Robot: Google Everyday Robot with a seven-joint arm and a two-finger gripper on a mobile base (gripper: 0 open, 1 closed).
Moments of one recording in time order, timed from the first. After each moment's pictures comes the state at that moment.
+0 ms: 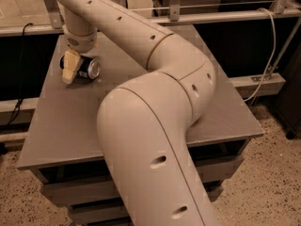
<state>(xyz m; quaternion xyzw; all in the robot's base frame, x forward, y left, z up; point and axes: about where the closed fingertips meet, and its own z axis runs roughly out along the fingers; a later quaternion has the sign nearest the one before) 0.728 0.204 0.837 -0.57 0.81 0.05 0.16</state>
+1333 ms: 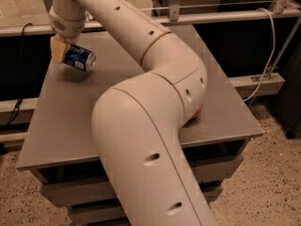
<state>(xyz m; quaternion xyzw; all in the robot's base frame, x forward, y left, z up) 0.722 0.250 0.889 -0.58 0.78 0.12 0.20</state>
